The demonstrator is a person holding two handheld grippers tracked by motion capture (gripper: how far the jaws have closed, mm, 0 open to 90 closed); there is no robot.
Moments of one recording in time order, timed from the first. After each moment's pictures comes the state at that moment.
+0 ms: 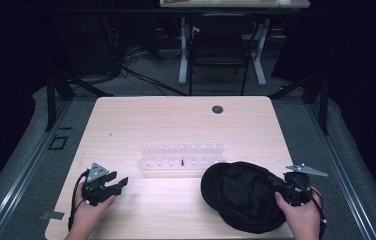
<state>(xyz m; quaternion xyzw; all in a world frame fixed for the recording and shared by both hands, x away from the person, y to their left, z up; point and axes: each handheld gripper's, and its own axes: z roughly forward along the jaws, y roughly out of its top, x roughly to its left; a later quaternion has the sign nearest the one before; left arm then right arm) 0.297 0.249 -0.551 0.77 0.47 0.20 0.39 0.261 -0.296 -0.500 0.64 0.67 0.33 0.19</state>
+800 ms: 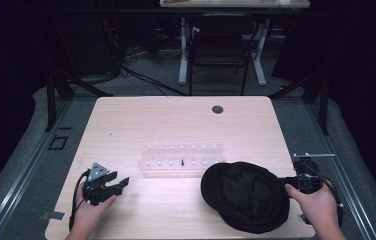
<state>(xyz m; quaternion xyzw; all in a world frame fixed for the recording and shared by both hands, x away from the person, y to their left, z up) 0.298 0.248 -0.552 0.76 0.48 0.19 0.39 0.282 -0.319 -0.471 0.68 0.69 0.25 0.08</state>
